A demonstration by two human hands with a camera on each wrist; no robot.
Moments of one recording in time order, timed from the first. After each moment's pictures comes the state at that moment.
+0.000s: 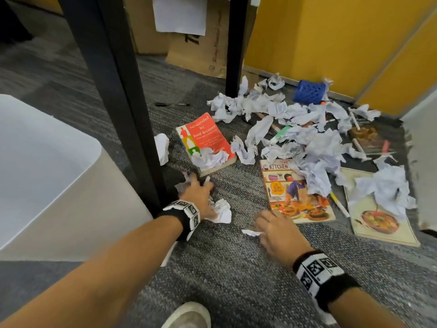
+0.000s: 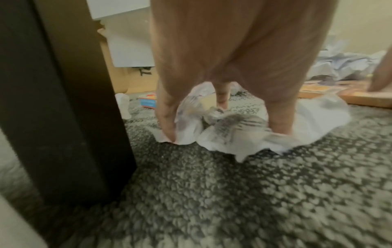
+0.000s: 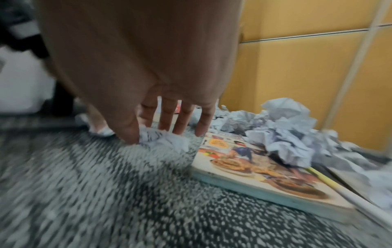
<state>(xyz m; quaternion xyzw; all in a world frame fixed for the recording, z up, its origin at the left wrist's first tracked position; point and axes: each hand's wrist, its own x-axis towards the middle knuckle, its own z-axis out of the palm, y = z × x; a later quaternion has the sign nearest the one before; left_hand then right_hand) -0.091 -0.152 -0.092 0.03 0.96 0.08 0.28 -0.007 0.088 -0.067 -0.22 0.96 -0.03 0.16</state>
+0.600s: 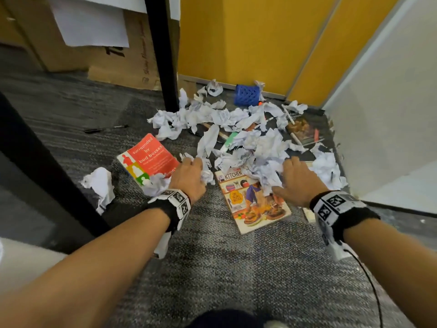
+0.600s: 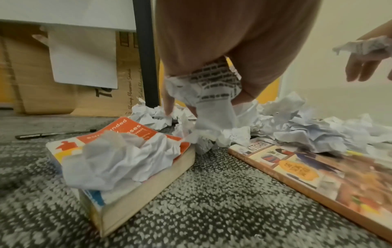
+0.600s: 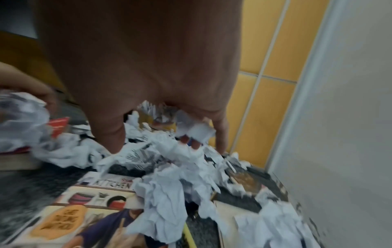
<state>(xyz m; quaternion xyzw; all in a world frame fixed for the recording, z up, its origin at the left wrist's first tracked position) -0.174 -0.072 -0.025 0.15 0.97 0.19 0.08 -0.097 0.189 0.029 0.07 0.99 0.05 0.13</state>
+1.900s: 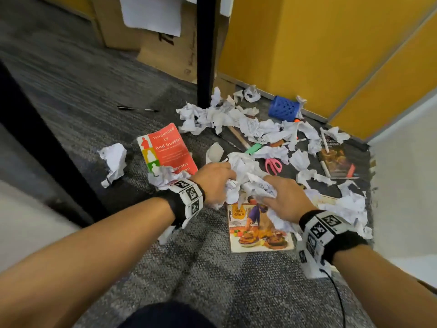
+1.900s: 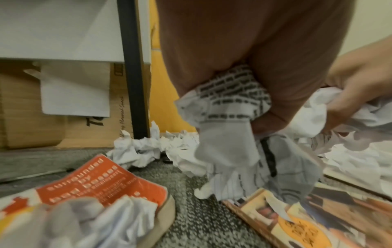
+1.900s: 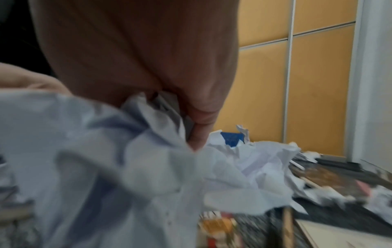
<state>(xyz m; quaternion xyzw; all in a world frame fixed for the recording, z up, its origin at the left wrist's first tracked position) -0.178 -0.031 0.006 0.24 0.94 0.17 0.17 -0.149 0.183 0.021 -0.09 0.97 -0.16 0.15</state>
